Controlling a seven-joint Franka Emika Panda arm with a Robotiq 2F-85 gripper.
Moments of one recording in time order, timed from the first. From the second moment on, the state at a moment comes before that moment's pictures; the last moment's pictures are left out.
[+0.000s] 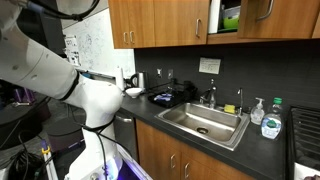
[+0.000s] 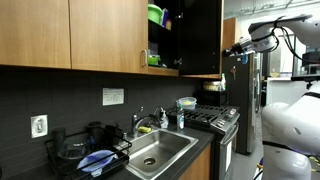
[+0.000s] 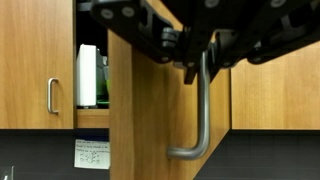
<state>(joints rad) 0.29 -0.85 -1.00 -1.97 0.31 2.27 -1.08</state>
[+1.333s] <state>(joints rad) 0.62 -0.86 -1.29 -1.59 0.31 1.97 -1.18</state>
